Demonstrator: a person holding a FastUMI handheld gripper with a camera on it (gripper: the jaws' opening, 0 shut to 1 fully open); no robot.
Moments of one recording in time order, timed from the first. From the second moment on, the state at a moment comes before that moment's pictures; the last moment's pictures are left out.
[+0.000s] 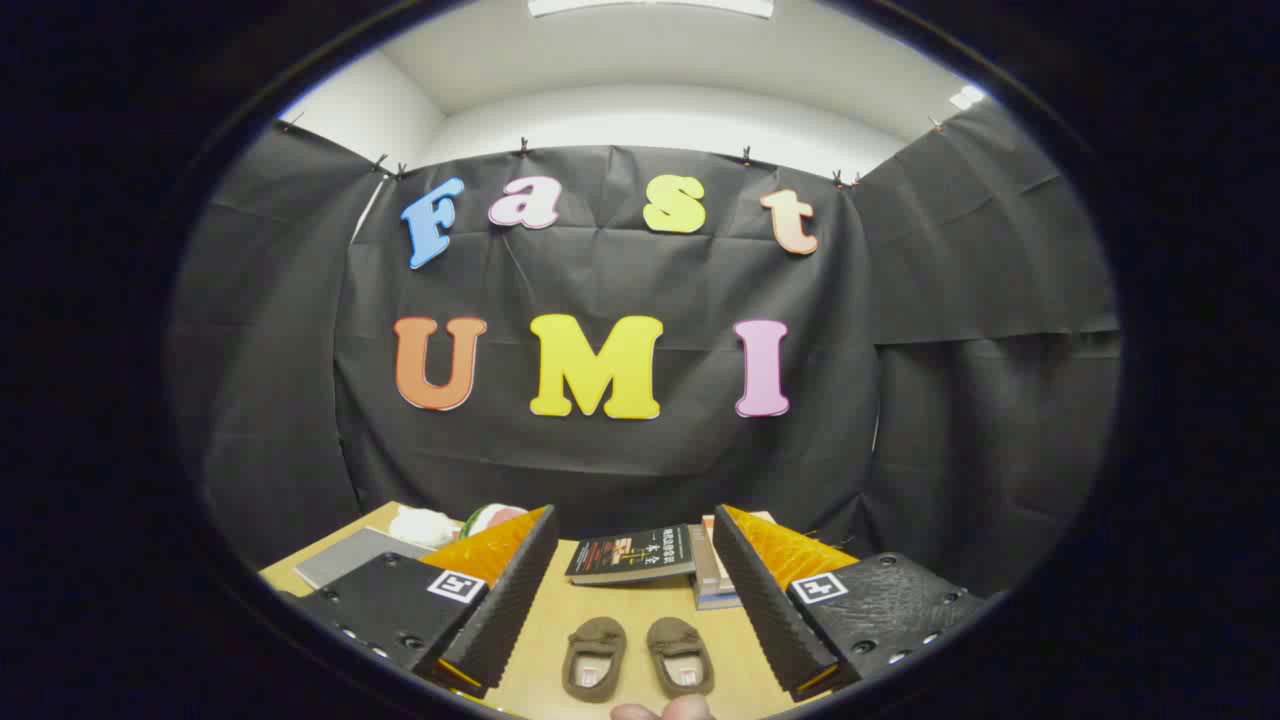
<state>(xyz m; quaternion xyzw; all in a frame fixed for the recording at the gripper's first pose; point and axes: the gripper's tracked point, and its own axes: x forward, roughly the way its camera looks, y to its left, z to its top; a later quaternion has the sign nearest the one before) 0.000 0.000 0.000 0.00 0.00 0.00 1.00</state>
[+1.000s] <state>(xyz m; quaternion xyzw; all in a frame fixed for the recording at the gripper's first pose) 0.000 -0.018 0.007 0.01 0.00 -0.02 1.00</state>
